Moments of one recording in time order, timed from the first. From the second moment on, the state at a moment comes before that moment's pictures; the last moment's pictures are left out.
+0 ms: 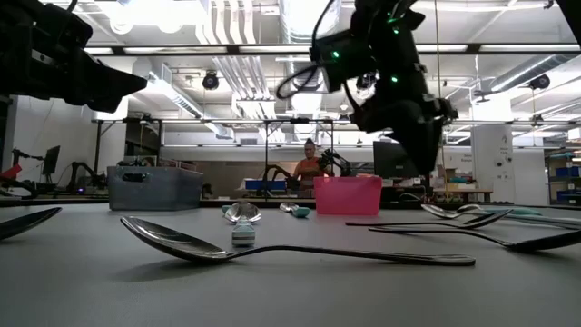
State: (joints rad) left arm -0.07 0.05 0.02 0.01 -0.16 0.09; right arm -0.10 1.88 1.43 -1.36 0.09 0.67
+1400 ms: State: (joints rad) left arm -0.07 0.06 0.02 0.02 -0.26 -0.04; right arm -0.06 1.58 1.07 -0.77 -0.01 0.58
